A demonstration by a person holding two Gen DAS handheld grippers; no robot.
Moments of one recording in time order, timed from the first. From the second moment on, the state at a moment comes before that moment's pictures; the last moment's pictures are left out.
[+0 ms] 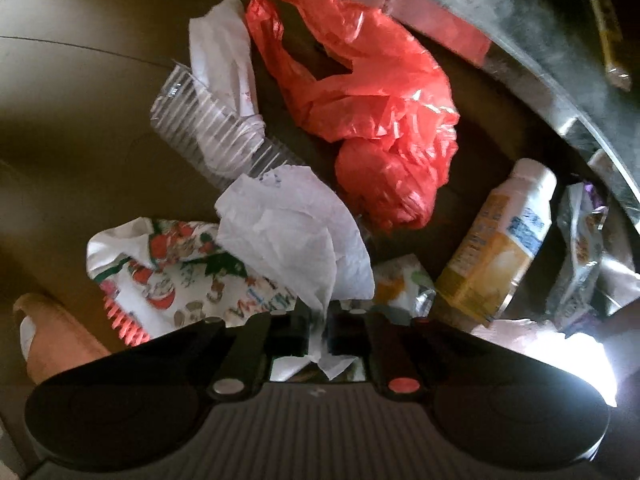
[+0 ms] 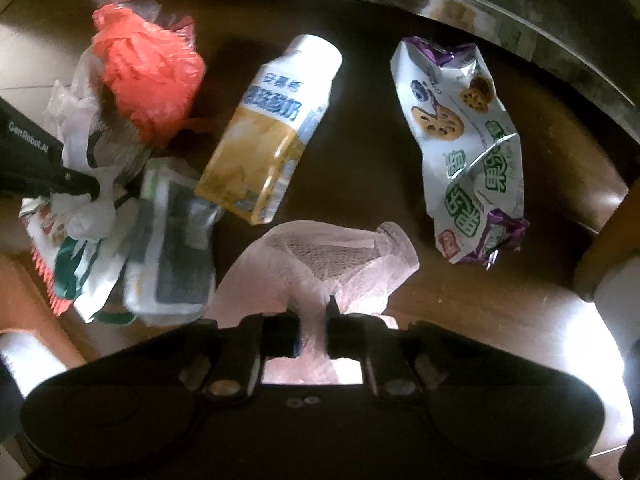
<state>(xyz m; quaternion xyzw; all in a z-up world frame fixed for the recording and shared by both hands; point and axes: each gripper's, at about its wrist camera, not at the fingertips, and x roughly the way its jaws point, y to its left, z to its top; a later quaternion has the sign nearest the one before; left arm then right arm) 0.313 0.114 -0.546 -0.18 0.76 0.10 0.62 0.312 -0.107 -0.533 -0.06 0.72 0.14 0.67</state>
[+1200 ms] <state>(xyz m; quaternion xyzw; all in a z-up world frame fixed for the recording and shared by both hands) 0.187 0.079 -0.120 -0.17 0.47 -0.03 0.86 0.190 -0.134 -0.110 -0.08 0.36 0.24 0.90</state>
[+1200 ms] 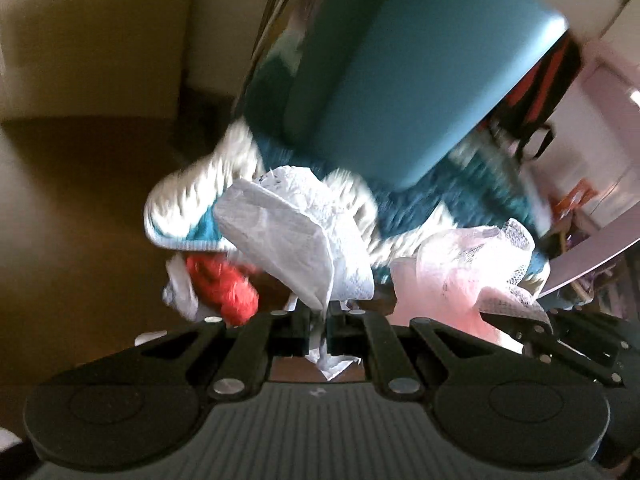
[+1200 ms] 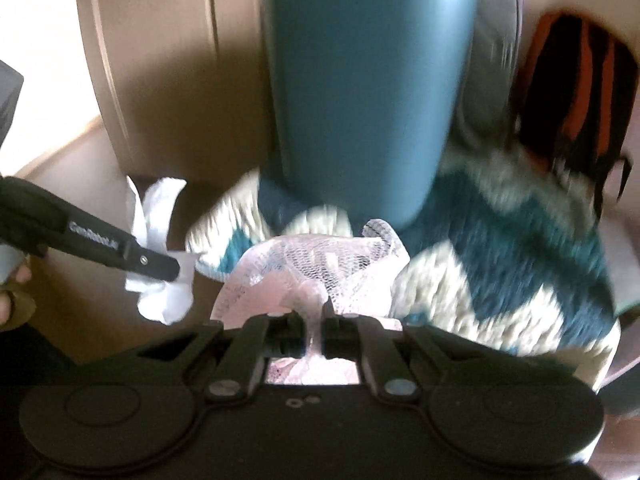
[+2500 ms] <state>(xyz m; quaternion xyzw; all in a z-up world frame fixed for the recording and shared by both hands) 0.407 0.047 0.046 -0.06 0.39 -0.03 0.92 0.395 -0.103 0.070 -0.13 0.22 0.18 0.95</state>
